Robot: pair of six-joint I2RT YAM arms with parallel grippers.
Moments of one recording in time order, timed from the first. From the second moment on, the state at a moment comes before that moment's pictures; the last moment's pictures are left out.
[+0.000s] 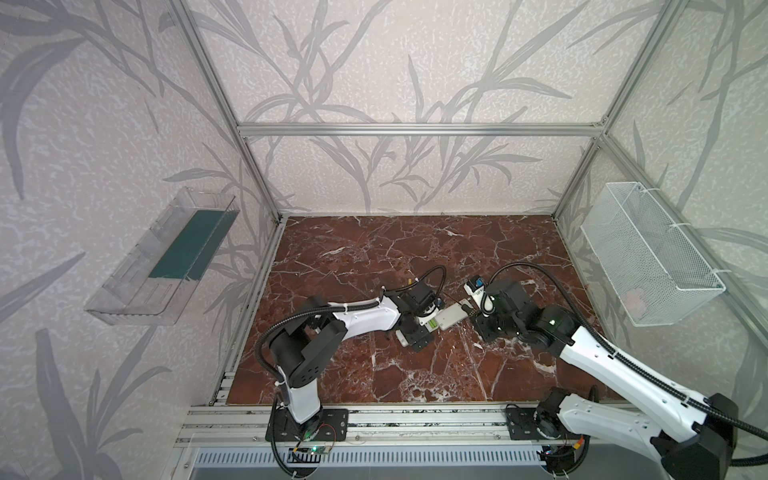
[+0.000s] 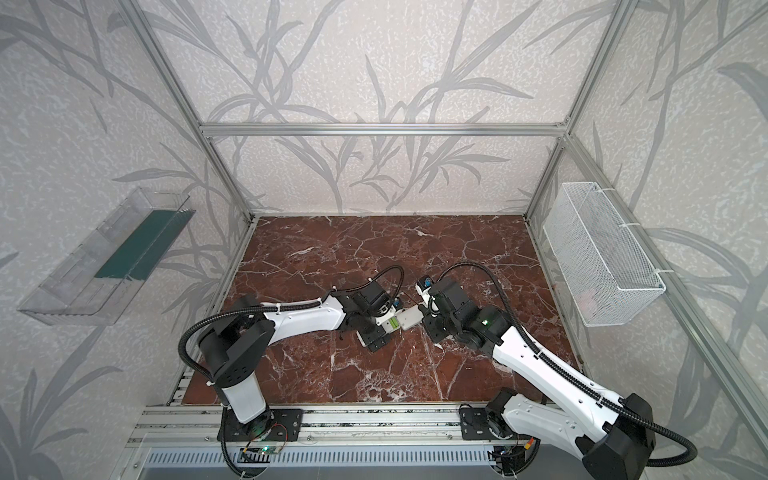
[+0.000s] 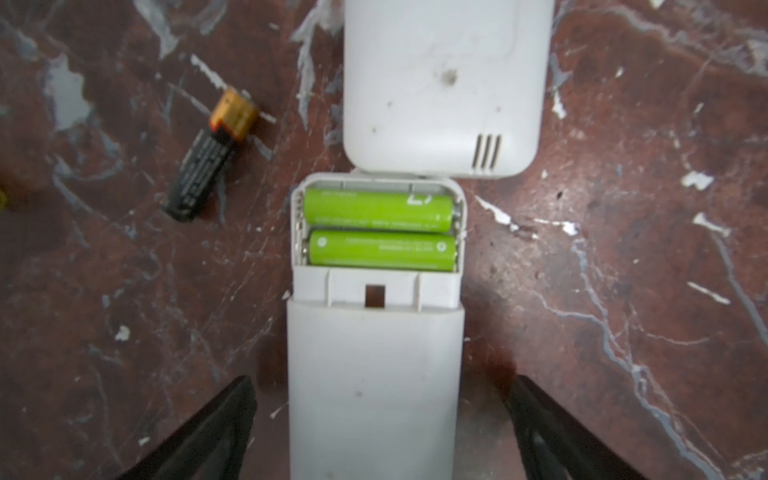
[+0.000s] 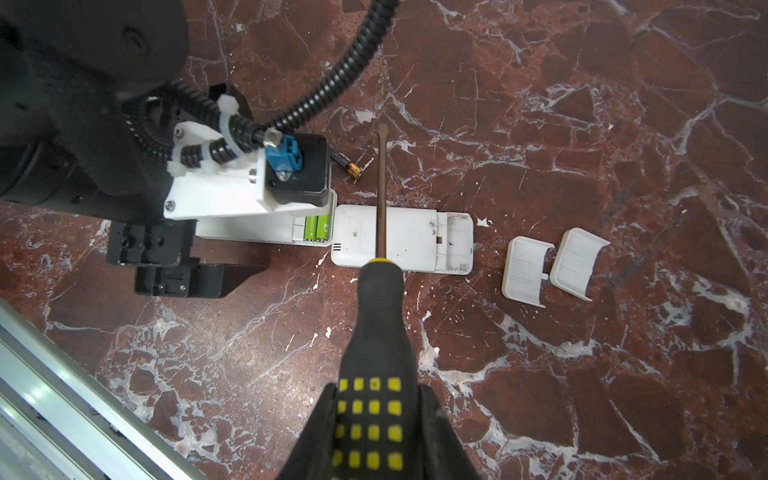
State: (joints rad) left arm -0.84 1.77 1.03 -0.48 0.01 0.16; right arm 0.71 1.03 0.88 -0.77 0.07 0.12
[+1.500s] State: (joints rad) left arm -0.84 1.60 0.73 -0.17 -0.08 -0.11; right arm 0.70 1.25 1.03 -1.00 -0.11 -0.23
